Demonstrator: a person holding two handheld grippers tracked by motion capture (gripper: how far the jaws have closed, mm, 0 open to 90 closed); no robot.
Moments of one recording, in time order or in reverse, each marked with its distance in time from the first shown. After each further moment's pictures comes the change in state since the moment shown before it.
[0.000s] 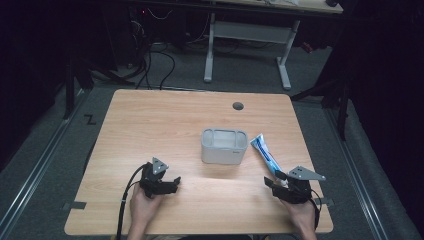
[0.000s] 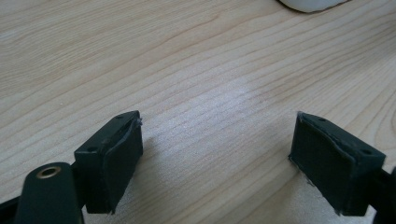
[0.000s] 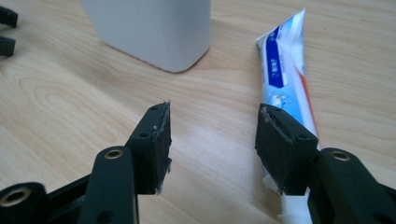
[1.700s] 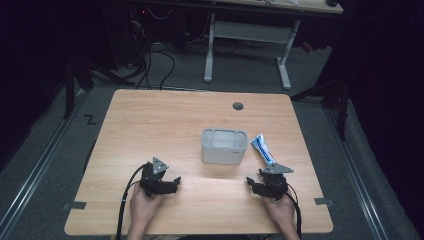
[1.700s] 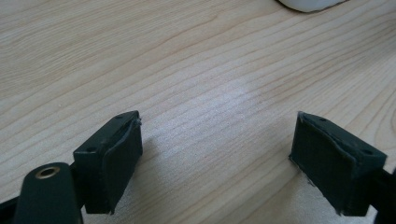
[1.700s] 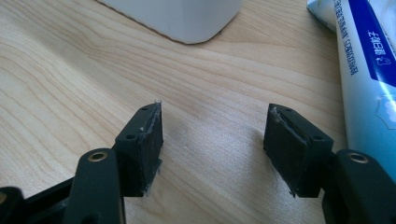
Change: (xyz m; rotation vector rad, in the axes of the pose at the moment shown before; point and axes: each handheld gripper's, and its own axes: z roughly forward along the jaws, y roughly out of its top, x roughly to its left) left arm 0.000 0.000 0.001 -0.003 -0.002 0.005; right arm 0.020 -0.003 0.067 0.124 -0.023 -0.069
